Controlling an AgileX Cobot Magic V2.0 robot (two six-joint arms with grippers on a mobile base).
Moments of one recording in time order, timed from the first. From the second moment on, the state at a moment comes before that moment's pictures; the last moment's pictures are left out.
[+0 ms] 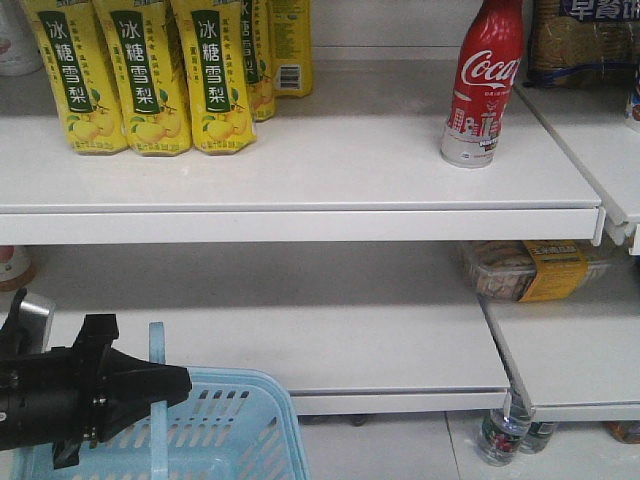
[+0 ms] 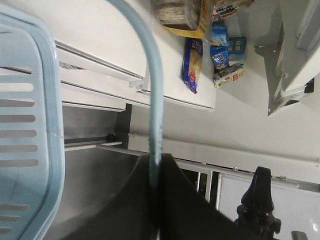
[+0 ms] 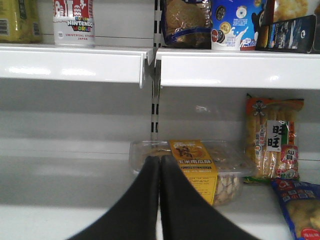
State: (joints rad) left arm -0.02 1.25 -0.44 -1.58 0.96 0.61; right arm 0.02 -0.01 0.03 -0.07 0.02 0.03
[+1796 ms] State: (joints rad) left arm -0.02 1.25 -0.44 -1.58 0.96 0.61; right arm 0.02 0.46 -0.34 -0.07 0.06 0.03
